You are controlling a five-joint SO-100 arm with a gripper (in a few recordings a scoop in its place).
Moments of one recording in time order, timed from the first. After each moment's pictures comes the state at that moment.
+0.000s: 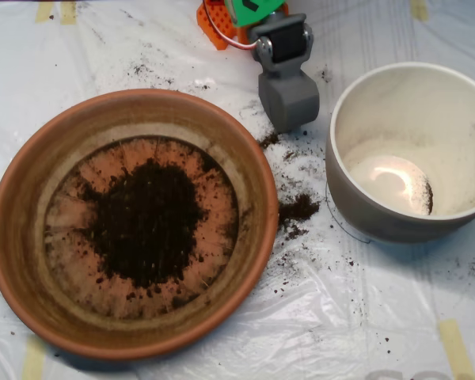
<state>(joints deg) -14.2 187.5 177.0 56.4 -3.3</state>
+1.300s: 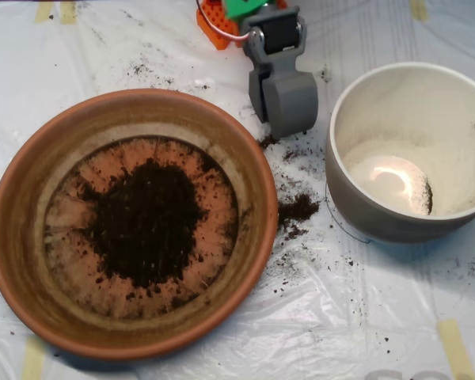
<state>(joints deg) -10.2 187.5 172.3 56.5 -7.6</state>
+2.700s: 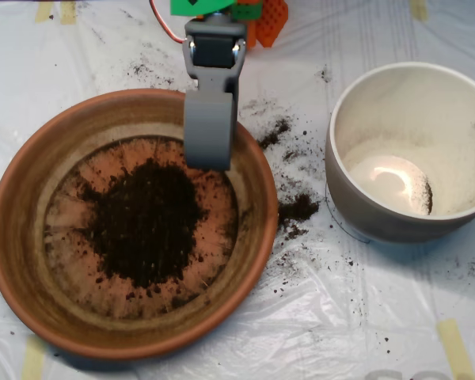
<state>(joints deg) 11.6 143.6 145.5 49.5 -4.7</state>
